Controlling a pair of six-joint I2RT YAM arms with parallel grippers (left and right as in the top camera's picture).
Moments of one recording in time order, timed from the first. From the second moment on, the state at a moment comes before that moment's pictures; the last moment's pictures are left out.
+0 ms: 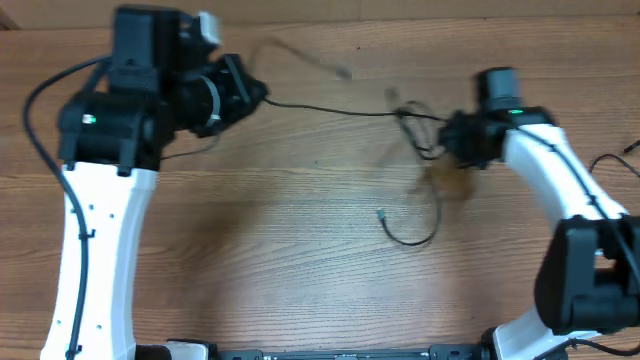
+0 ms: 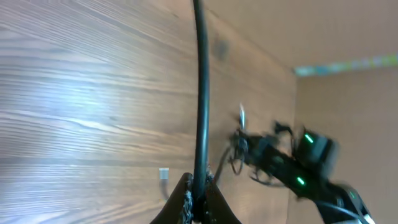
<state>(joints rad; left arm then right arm) -0.12 1.52 1.86 -1.15 0.47 -0.68 -0.03 1.77 1.27 -0.70 -0.14 0.66</state>
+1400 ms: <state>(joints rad) -0.18 1.52 1.86 -1.26 0.28 -0.58 -0.31 1.72 1.26 -0.30 -1.31 0.58</state>
